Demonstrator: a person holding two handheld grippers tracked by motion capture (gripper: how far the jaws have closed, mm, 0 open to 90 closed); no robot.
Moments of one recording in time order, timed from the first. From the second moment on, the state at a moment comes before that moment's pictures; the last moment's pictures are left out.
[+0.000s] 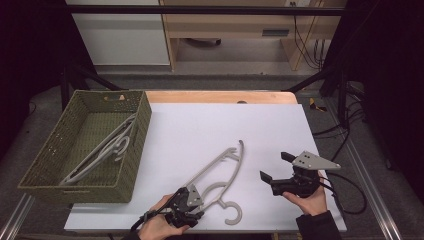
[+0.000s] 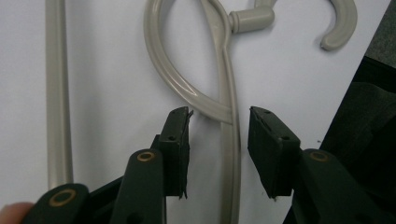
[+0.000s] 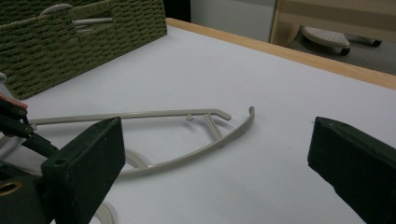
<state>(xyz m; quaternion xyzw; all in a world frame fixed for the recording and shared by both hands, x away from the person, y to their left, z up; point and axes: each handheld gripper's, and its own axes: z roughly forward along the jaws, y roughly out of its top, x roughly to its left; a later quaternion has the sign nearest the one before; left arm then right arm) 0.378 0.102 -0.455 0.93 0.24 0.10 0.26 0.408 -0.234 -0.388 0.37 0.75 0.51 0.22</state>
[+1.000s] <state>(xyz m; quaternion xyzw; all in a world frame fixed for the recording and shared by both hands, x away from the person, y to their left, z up) 0.380 0.099 -0.457 0.93 0.27 0.08 0.24 0.408 -0.233 -0.388 0.36 0.75 0.51 0.21</state>
